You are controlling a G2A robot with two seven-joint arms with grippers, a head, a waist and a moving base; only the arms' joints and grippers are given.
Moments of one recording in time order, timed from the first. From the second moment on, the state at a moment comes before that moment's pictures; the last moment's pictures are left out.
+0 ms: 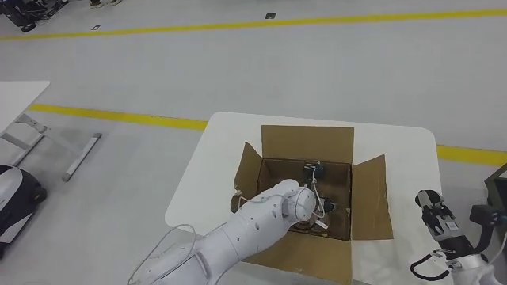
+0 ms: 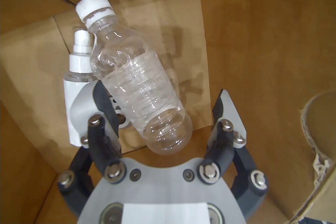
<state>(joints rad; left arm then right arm) 0.87 -1.49 -0.77 -1.04 0.69 0.34 -0.73 -1.50 -1.10 1.49 -1.54 -0.62 -0.46 0.06</state>
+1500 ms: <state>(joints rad) 1.11 -1.42 -0.99 -1.55 0.84 0.34 -0.94 -1.54 -1.09 1.54 -1.68 -0.46 -0.54 0.27</state>
